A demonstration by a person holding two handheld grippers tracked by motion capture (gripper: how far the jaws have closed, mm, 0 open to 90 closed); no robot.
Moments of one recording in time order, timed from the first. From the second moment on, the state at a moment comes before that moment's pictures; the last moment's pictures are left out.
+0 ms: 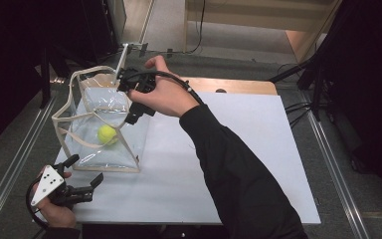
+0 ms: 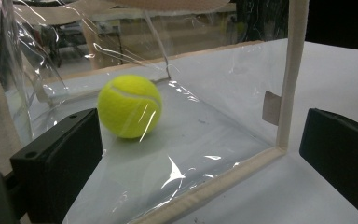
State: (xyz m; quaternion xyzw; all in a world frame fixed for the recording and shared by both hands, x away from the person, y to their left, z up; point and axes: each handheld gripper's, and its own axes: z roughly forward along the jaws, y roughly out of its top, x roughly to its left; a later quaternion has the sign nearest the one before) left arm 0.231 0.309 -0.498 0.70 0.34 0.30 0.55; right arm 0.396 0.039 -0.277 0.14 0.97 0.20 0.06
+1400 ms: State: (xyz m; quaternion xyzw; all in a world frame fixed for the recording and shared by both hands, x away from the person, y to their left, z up) left arm 0.230 0.308 -0.499 0.71 0.33 0.30 0.55; right arm 0.358 -0.039 -0.357 0.20 0.95 0.24 0.07
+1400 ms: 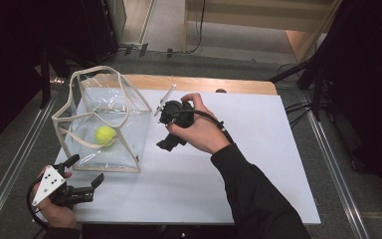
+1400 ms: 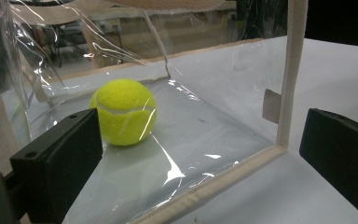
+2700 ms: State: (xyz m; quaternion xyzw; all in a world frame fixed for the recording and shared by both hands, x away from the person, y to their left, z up) left arm 0.230 0.307 -0.499 0.71 0.33 0.30 0.55; right arm 0.320 -0.132 -0.434 0.27 0.91 0.31 0.10
